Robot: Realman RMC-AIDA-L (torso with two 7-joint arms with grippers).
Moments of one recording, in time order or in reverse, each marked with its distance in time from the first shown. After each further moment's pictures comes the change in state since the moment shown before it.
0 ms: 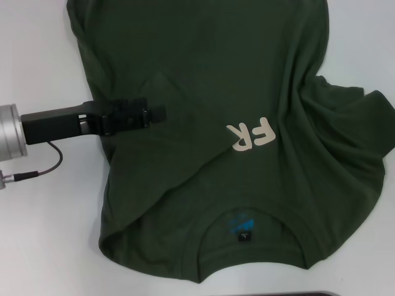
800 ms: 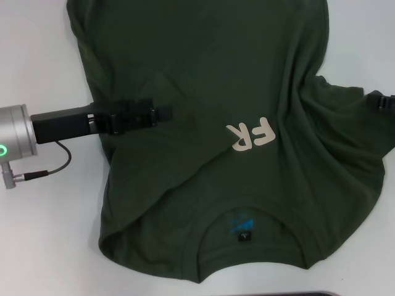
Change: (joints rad) left arm -0.016 -0.008 0.003 -0.034 0.000 -0.039 0.009; right arm 0.037 0.063 -0.161 0.019 -0.025 0.249 -0.071
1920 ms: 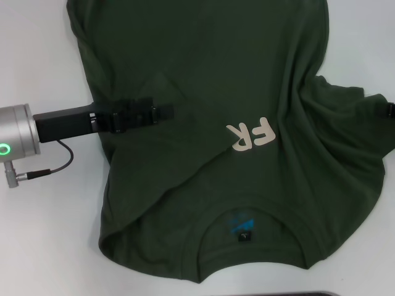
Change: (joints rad) left arm -0.006 -0.001 -0.001 -0.016 -0.001 -0.023 0.000; right arm -0.010 -0.001 -0.004 0.007 0.005 -0.040 -0.015
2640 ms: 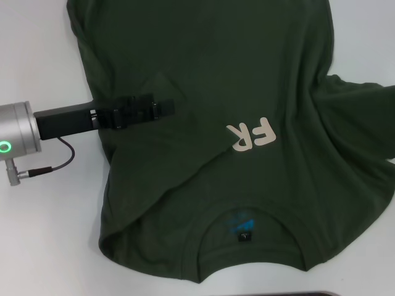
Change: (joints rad) left arm -0.002 -0.003 -0.006 -0.001 -0.007 -0.002 -0.005; right arm -0.032 -0.004 0.204 -0.010 0.004 -0.093 -0.047
